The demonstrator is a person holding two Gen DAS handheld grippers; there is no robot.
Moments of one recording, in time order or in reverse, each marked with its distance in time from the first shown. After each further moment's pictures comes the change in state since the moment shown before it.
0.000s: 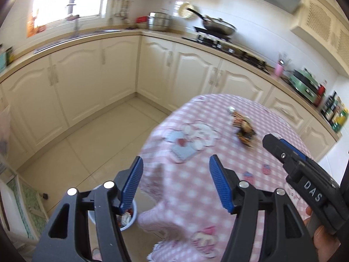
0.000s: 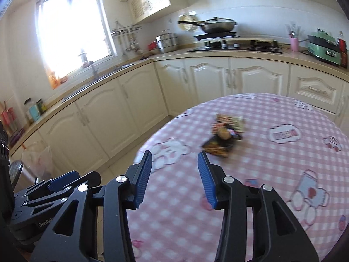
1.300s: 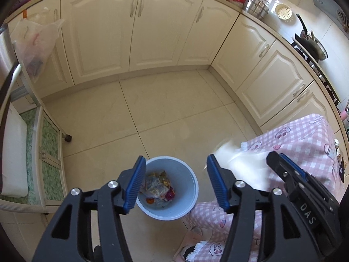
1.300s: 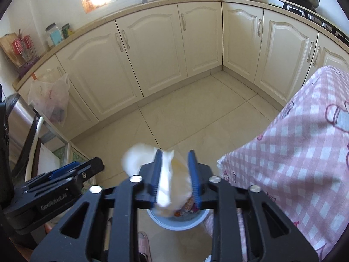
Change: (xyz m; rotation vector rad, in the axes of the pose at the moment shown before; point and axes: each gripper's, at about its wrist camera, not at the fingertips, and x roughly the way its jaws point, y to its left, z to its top) left arm 0.074 0.298 -0.065 -0.433 0.158 0.242; right arm 0.199 0.232 -0.098 -0.274 0.357 0.190
